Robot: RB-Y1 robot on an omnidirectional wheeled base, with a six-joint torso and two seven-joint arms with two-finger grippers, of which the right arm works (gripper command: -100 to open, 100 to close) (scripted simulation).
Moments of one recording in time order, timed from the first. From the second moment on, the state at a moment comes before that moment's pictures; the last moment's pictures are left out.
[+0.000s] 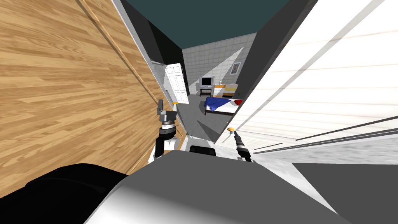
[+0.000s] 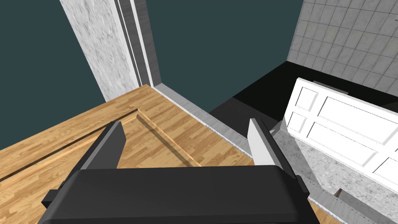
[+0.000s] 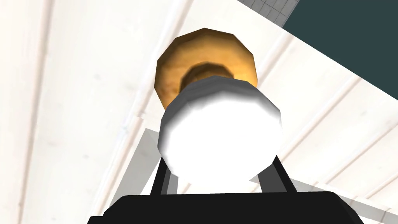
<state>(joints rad) 0.07 -0.27 -0.21 -0.72 0.15 -1.00 0.16</state>
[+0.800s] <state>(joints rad) 0.06 -0.28 -0.17 -0.71 0.04 -0.99 -0.04</state>
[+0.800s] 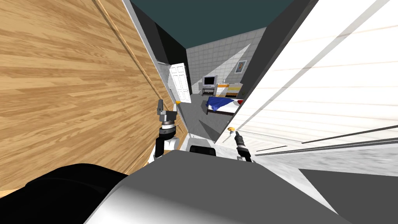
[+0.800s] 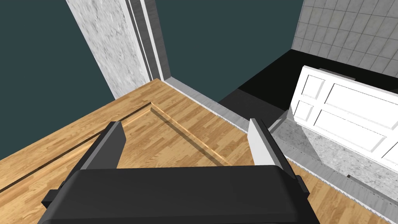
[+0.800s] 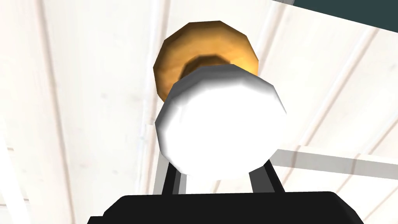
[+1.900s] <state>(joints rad) 0.06 -0.29 -0.11 -0.71 -0.11 -0.95 -0.28</state>
